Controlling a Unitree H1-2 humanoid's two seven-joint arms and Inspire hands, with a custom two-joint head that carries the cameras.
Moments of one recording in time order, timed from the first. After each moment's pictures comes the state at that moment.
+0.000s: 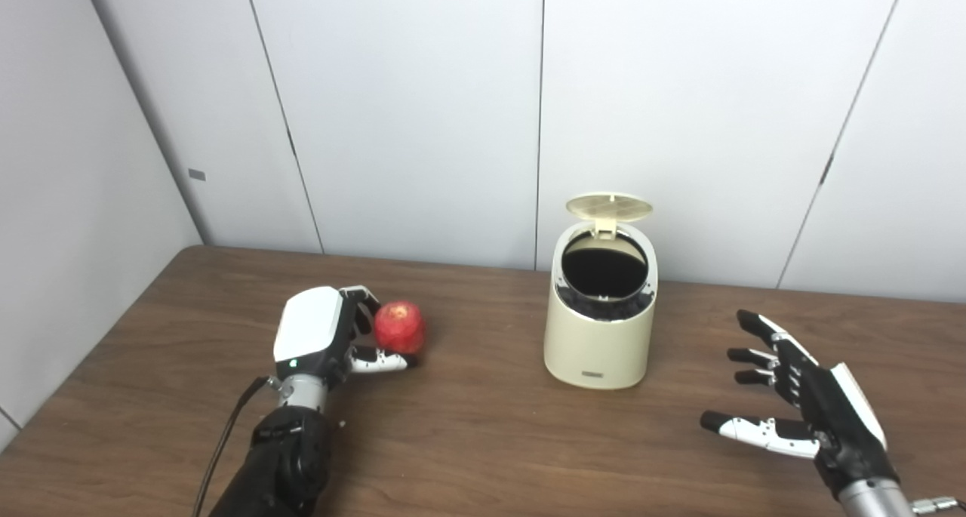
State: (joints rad) left arm -0.33 0.36 -0.13 0.25 0.76 0.17 0.29; right arm -0.18 -0.21 0.00 -0.10 -0.16 0.07 0.12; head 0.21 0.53
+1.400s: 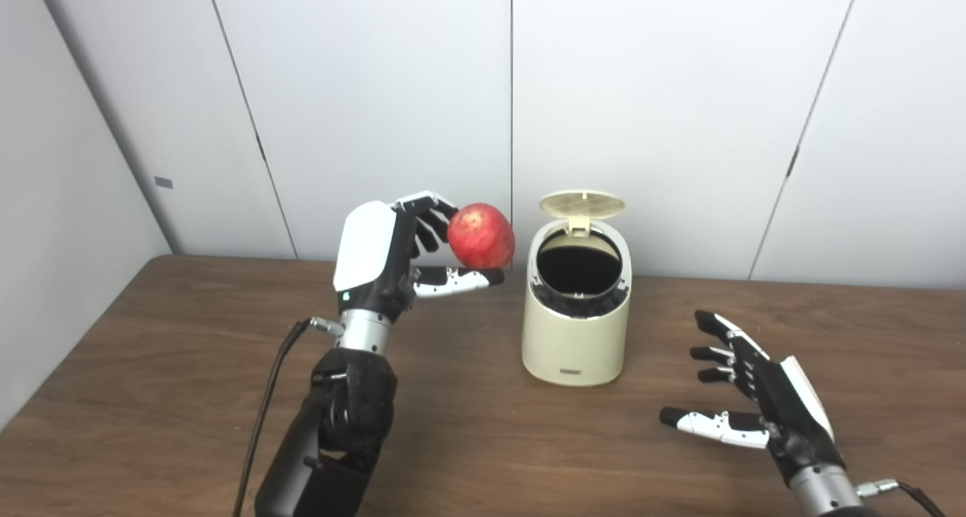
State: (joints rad) left arm -0.48 0.18 -0.15 0.03 0.69 0.09 0.21; right arm -0.18 -0.17 0.02 -0.07 -0.25 0.07 0.08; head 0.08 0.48
